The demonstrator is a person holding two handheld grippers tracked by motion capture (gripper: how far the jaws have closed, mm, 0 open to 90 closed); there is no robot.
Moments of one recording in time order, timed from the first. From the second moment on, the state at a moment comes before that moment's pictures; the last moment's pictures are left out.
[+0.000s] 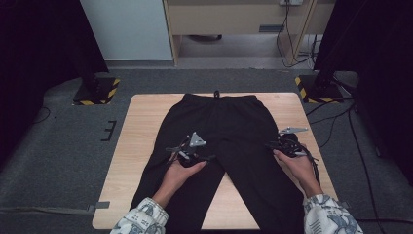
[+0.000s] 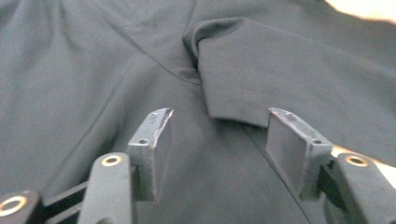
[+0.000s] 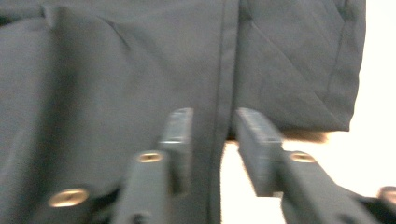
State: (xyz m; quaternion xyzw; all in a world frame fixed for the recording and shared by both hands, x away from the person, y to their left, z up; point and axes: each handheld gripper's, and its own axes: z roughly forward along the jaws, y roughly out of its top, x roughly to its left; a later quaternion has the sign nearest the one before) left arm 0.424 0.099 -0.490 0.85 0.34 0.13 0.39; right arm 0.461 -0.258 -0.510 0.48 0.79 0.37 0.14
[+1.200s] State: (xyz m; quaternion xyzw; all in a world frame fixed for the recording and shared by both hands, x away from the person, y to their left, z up) left arm 0.429 0.070 -0.512 0.85 0.35 0.10 0.39; right arm 0.418 -0.288 -0.513 0.48 0.79 0.37 0.12
